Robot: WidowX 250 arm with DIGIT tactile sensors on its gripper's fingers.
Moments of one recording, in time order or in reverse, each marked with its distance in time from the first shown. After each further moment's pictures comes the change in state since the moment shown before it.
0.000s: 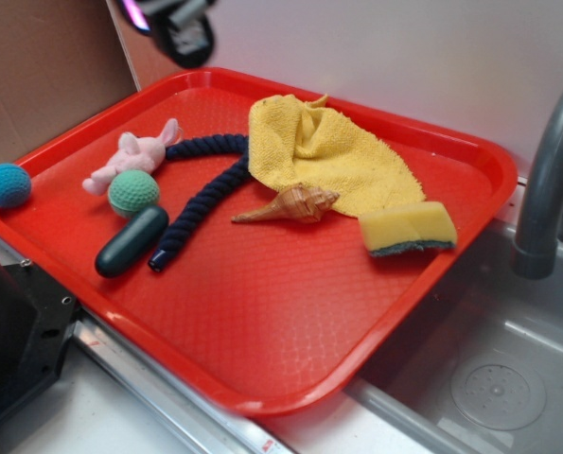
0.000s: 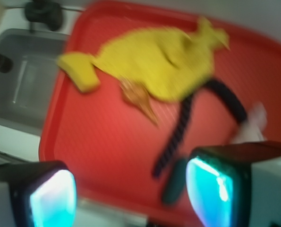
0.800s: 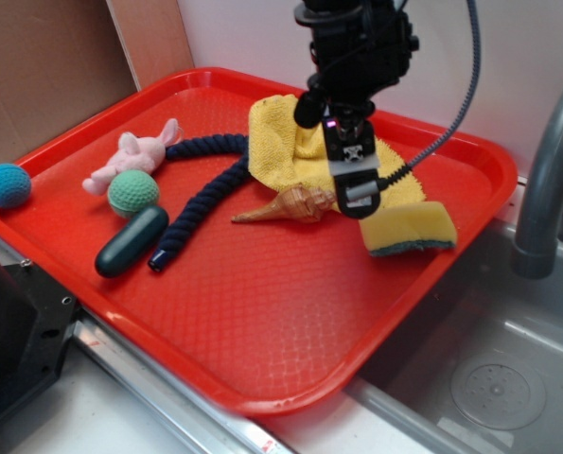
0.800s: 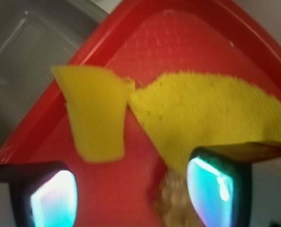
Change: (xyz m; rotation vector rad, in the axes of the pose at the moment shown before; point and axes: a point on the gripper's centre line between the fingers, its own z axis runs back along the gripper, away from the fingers) arm 0.058 -0.013 -0.107 -0.003 0.066 -0.370
